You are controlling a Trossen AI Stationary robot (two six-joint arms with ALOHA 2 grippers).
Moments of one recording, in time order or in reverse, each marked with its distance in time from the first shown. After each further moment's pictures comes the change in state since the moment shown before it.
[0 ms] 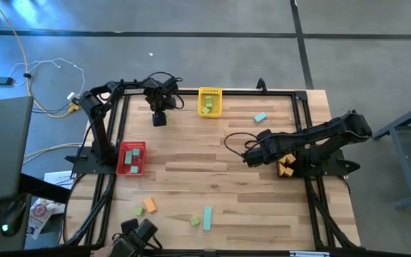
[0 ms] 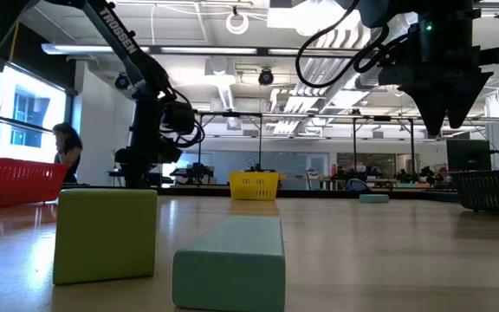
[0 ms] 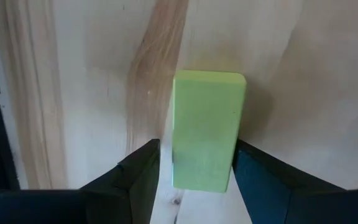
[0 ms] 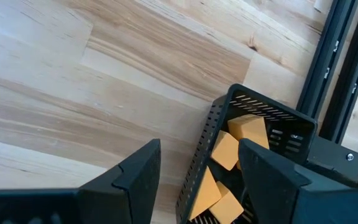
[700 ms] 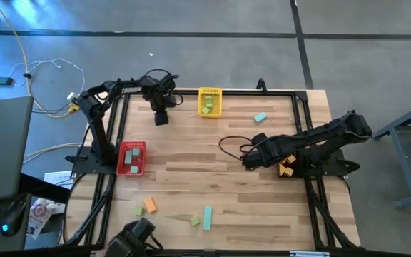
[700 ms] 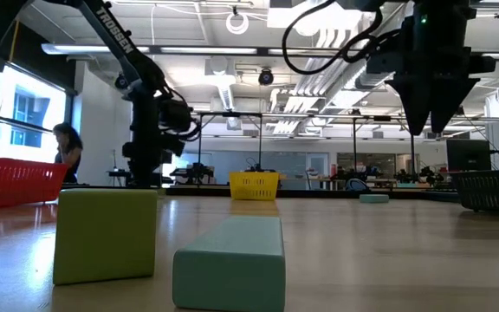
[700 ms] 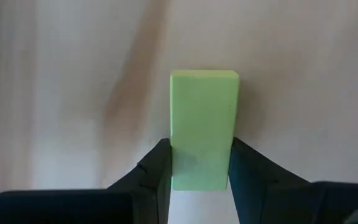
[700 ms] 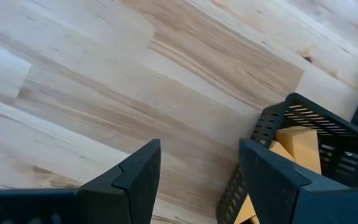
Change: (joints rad) left arm 0.025 -0.029 -0.002 0.025 0.225 -0.008; right arm 0.035 0.000 0.000 0.157 0.004 -0.052
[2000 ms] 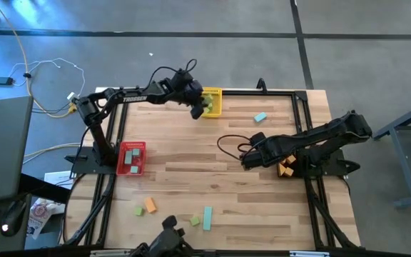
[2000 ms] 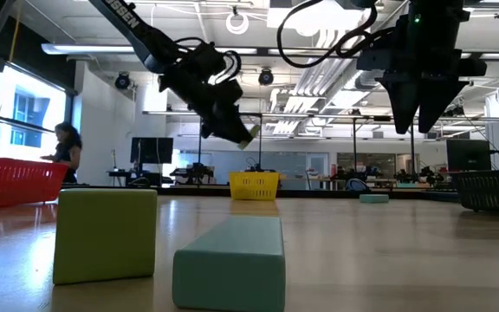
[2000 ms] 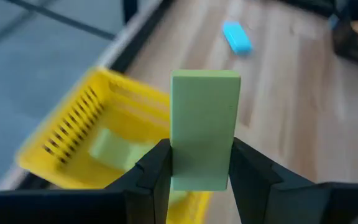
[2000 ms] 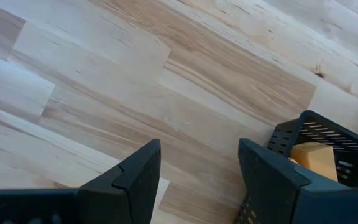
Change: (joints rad) left arm -0.219 -0.061 0.051 0.719 0.219 -0.517; right arm 0.000 0.000 0.000 0.056 0.048 0.000
